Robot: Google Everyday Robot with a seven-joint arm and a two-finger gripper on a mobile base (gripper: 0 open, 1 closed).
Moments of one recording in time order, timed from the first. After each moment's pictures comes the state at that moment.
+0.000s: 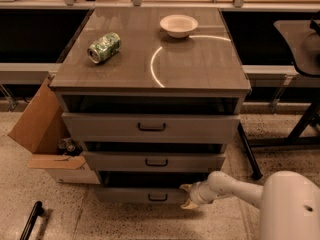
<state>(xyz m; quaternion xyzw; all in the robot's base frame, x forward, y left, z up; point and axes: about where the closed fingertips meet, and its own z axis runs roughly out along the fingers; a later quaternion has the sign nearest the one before) 0.543 -0.125 0.192 -0.70 0.66 0.15 0.24</state>
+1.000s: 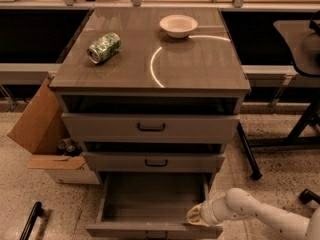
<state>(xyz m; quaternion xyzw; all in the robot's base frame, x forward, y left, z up) 0.455 -0.145 0.230 -0.69 0.64 0.21 0.28</state>
